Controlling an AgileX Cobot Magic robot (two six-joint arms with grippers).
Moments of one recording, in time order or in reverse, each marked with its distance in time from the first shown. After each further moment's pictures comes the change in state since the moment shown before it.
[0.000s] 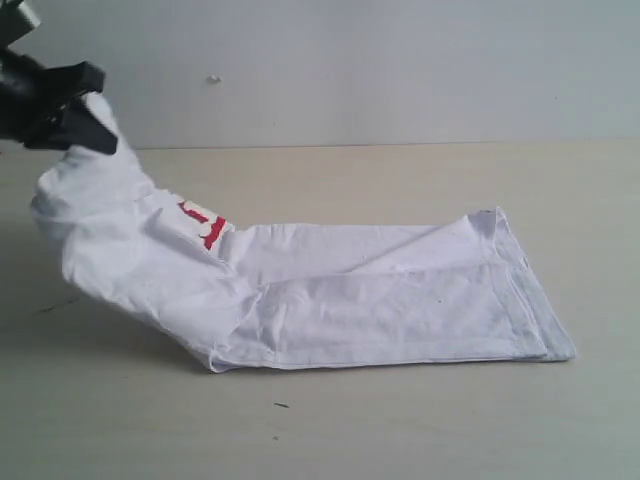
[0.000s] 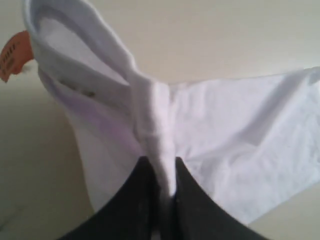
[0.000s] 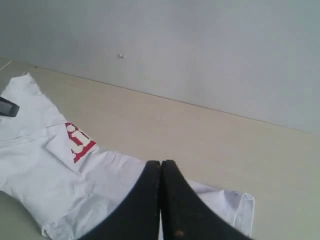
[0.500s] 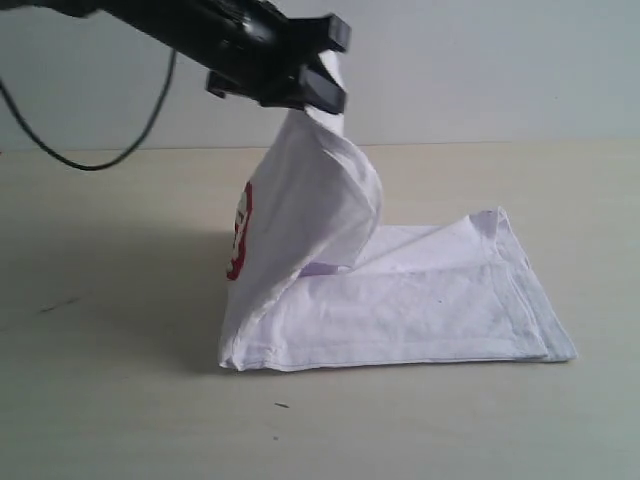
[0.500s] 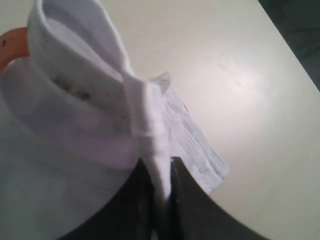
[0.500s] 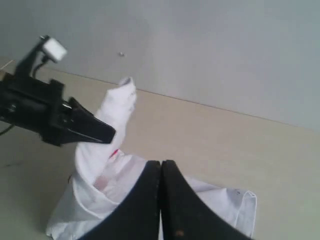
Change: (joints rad) left arm -0.474 0.199 -0.336 -0.059 -0.097 -0.086; right arm 0.000 0.000 0.000 0.002 0.008 0.008
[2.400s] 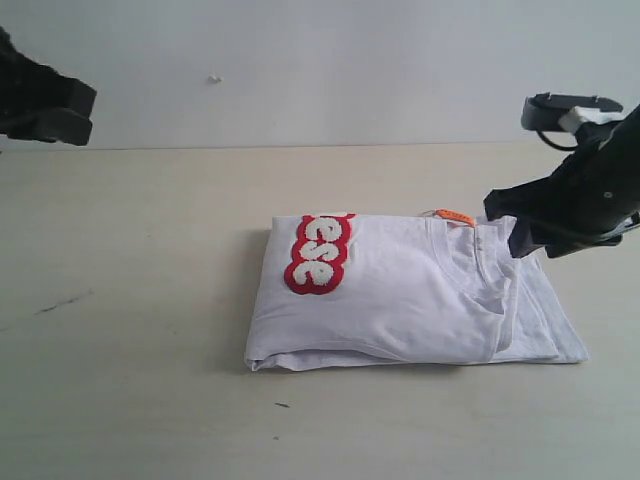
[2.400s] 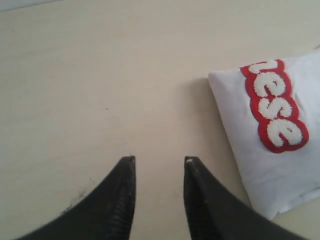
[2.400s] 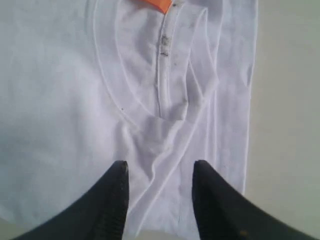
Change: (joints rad) left arm 0.266 -0.597 0.616 0.535 -0.121 -0.162; right arm -0.030 0.589 0.252 -0.190 -0.180 0.230
